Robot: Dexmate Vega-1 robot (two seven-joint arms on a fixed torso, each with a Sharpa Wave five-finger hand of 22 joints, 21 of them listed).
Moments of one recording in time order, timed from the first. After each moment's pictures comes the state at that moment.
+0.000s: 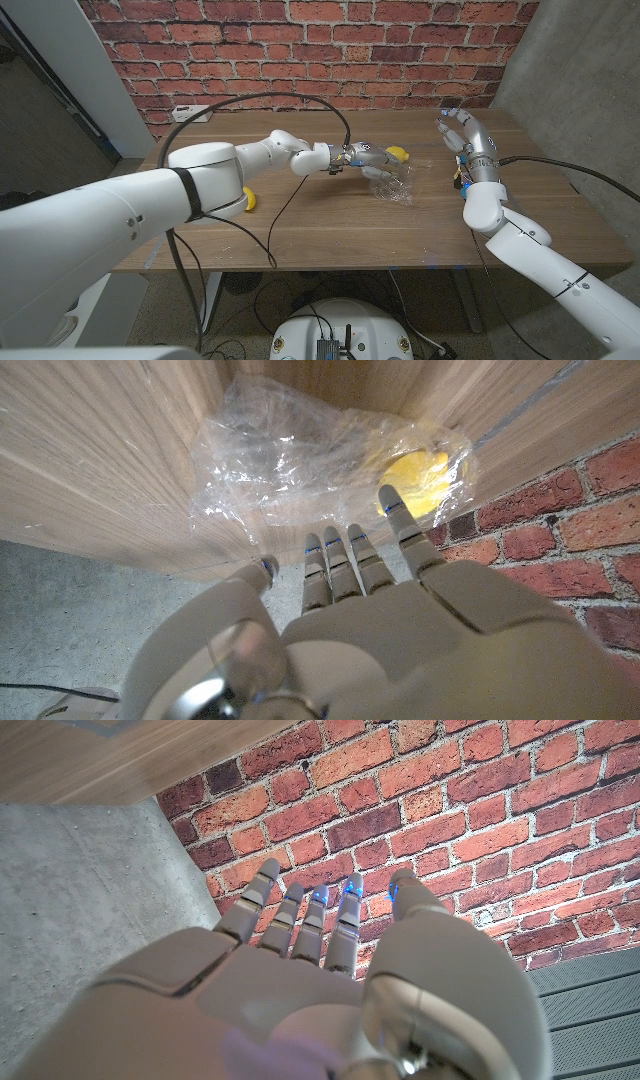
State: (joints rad) left arm -0.05 0.09 1.44 -0.40 0.68 -0.80 0.37; left_hand 0.36 0.19 0.53 0.16 0.22 0.30 0.02 0.19 0.18 0.29 -0.01 0.21 0.18 0.23 -0.01 0.19 0.17 0.26 0.16 0.53 0.17; right arm -1.14 -0.74 -0.30 -1.98 -0.14 -0.28 -0.65; right_hand 0.68 0.16 0.34 -0.07 0.18 0.52 -0.06 0.20 0.20 0.30 -0.02 0.22 0.21 0.20 -0.04 0.28 0.24 0.30 0.05 0.25 0.19
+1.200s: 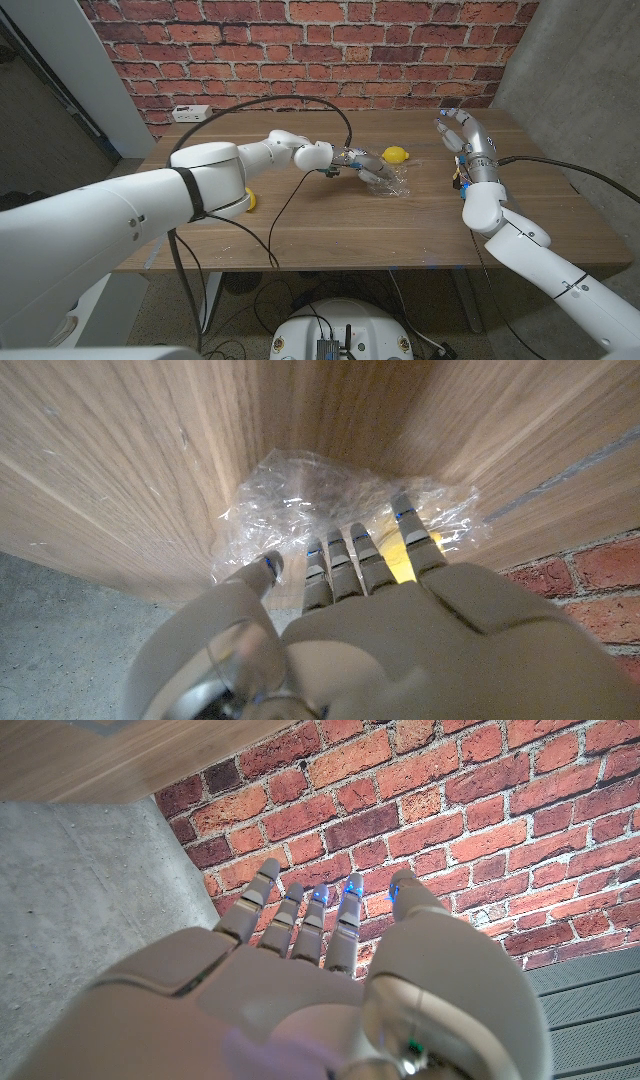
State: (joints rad) left arm -0.05 0.07 1.43 -0.39 0.51 -0.75 0.06; left_hand 0.36 0.16 0.60 0.11 0.21 0.27 -0.02 0.18 0.18 0.29 -0.01 0.20 0.18 0.24 0.02 0.18 0.17 0.23 0.20 0.46 0.17; right arm -1.14 -0.73 -0.29 -1.99 -0.16 -0.29 -0.63; right_hand 0.67 0.16 0.33 -0.08 0.18 0.52 -0.06 0.20 0.20 0.31 -0.02 0.22 0.21 0.20 -0.04 0.28 0.24 0.30 0.05 0.25 0.19
